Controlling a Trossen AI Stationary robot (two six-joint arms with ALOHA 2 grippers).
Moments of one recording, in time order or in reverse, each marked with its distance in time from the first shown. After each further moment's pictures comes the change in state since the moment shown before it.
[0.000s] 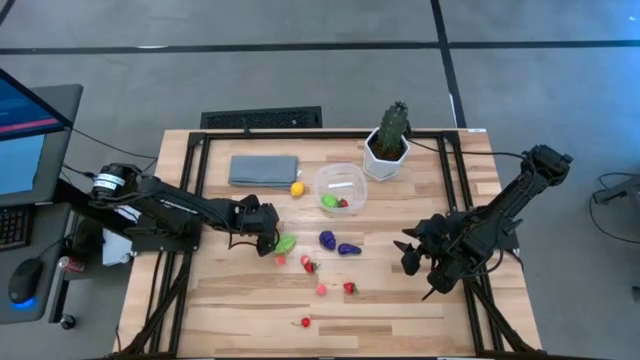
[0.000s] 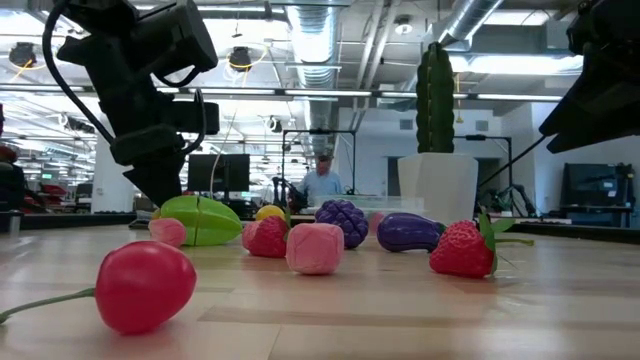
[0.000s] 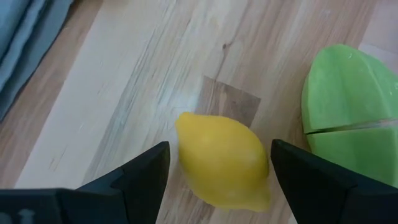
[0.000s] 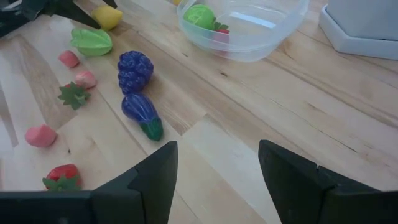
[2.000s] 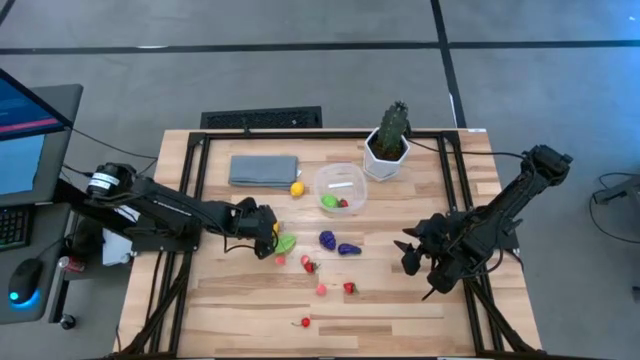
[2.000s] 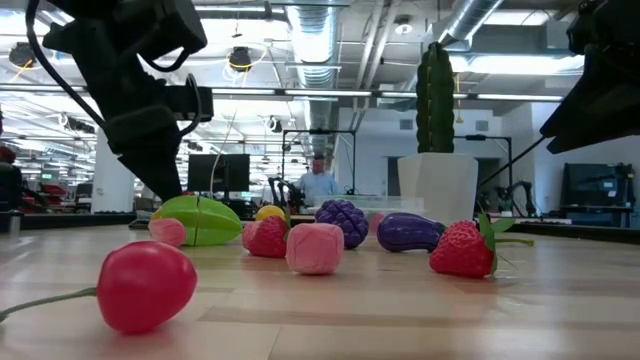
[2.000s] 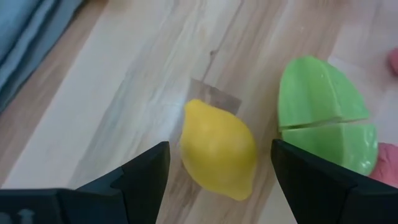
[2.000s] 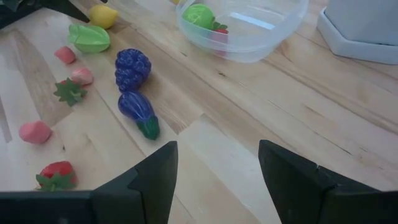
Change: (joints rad) left arm -0.057 -0.049 0.001 -0.022 -0.038 -0.090; right arm 0.000 0.000 0.000 -0.011 0.000 -0.017
